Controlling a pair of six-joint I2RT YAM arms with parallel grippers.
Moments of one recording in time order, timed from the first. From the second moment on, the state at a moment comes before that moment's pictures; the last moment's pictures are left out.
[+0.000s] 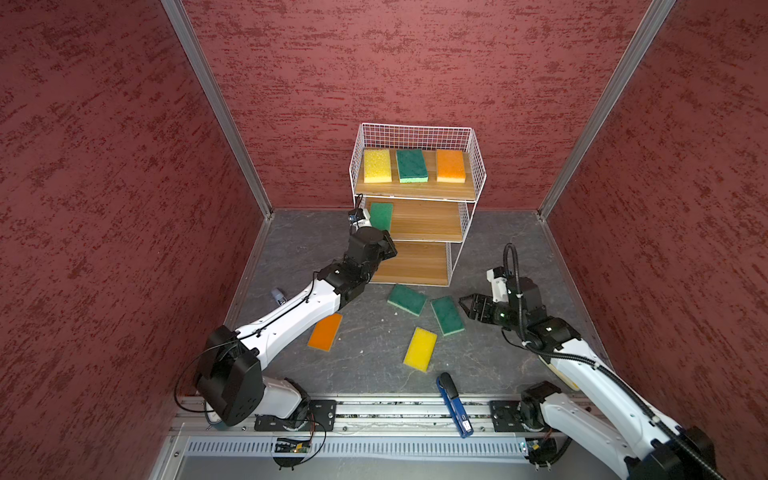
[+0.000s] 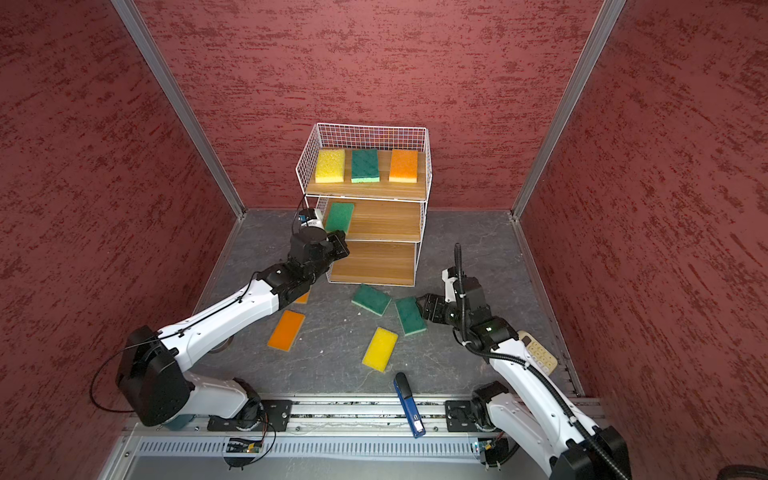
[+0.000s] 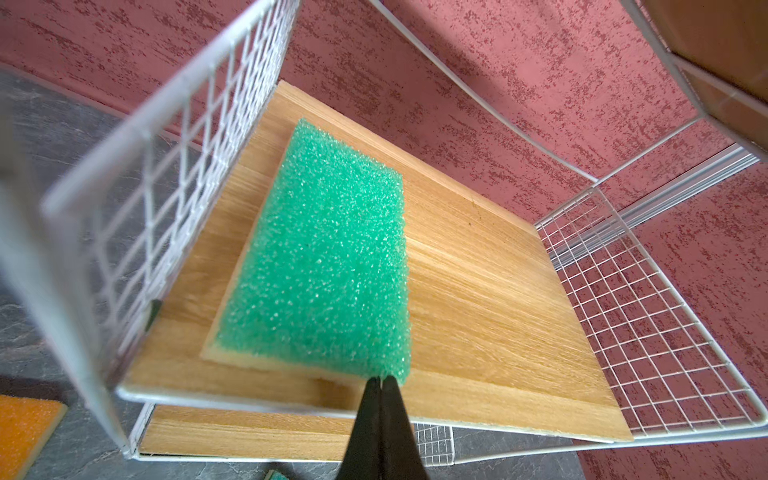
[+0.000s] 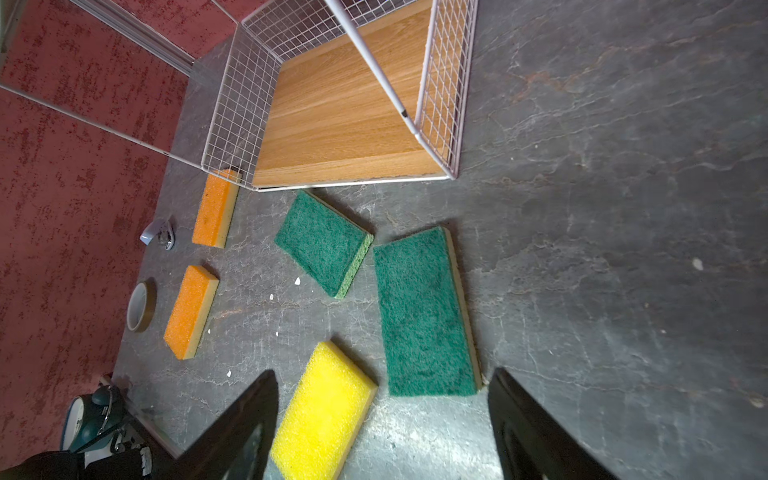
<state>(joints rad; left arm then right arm) -0.64 1.42 1.11 -0.04 -0.33 -0.74 0.36 0.88 0.58 -0.39 -0.26 0.56</state>
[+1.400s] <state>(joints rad) -0.77 1.24 1.14 -0.26 -0.45 -0.70 0.44 0.89 0.52 -0.39 -0.18 0.58</state>
